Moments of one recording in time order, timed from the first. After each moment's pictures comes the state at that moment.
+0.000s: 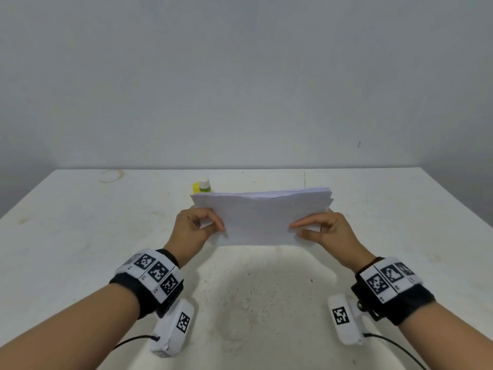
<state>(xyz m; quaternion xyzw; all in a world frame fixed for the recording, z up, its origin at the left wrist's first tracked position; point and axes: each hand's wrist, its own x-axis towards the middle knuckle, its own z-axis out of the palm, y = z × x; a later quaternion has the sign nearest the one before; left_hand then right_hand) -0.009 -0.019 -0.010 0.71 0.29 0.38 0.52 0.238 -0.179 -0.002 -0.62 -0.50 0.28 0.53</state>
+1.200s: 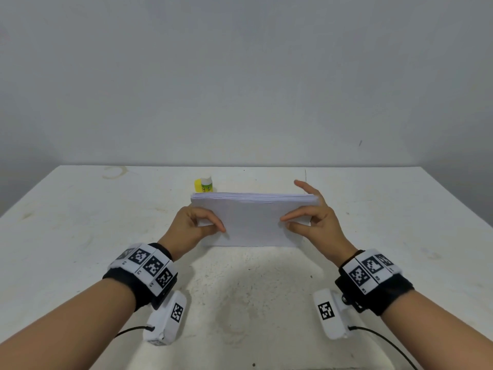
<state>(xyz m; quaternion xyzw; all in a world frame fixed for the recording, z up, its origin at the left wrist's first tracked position) -0.023 -0.016 -0.004 0.75 0.25 0.32 0.53 0.219 -0.164 0.001 -0.58 -0.55 0.21 0.56</state>
